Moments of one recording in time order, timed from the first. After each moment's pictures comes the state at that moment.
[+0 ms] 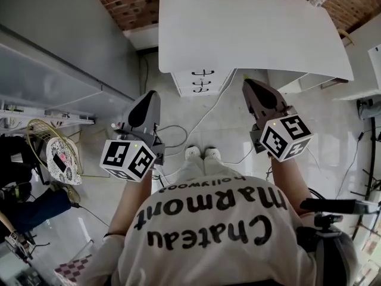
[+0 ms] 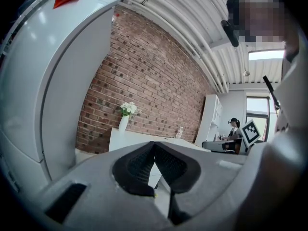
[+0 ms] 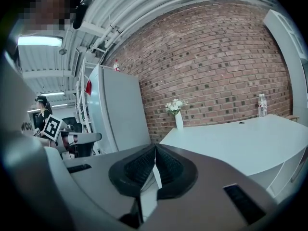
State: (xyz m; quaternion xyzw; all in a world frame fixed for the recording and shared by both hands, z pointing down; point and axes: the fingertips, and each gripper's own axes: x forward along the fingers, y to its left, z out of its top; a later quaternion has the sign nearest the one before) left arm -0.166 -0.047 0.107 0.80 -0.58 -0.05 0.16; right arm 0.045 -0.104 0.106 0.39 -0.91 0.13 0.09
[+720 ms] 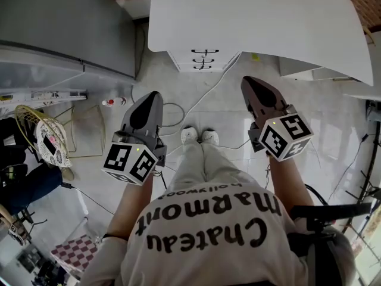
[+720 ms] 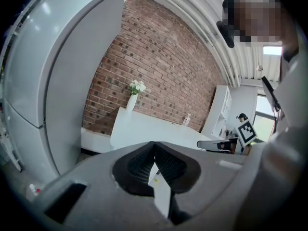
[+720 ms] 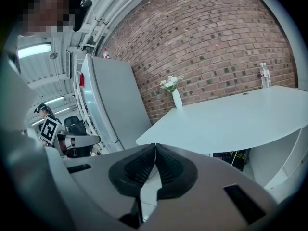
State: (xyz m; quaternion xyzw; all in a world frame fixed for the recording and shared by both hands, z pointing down) left arm -0.149 -0.063 0.226 0.77 -0.60 -0.01 0.23; right arm 0.042 -0.139 0.235 0.35 -0.90 0.22 0.13
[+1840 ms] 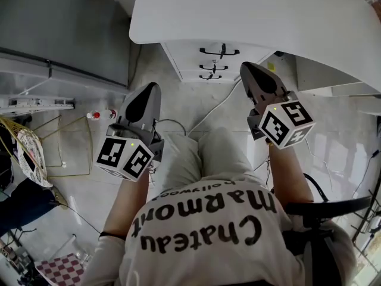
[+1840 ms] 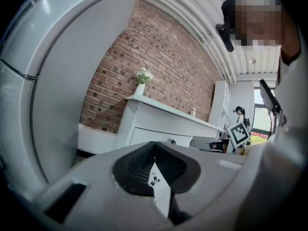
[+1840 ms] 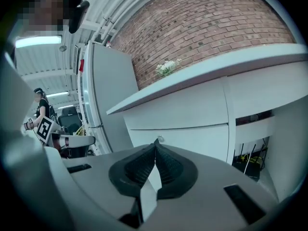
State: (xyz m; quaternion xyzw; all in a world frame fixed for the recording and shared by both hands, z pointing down) left arm -0.181 -0.128 0.424 0.78 -0.60 -0.03 0.19; right arm -0.002 -0.224 0.437 0.34 -0.92 0.17 0.08
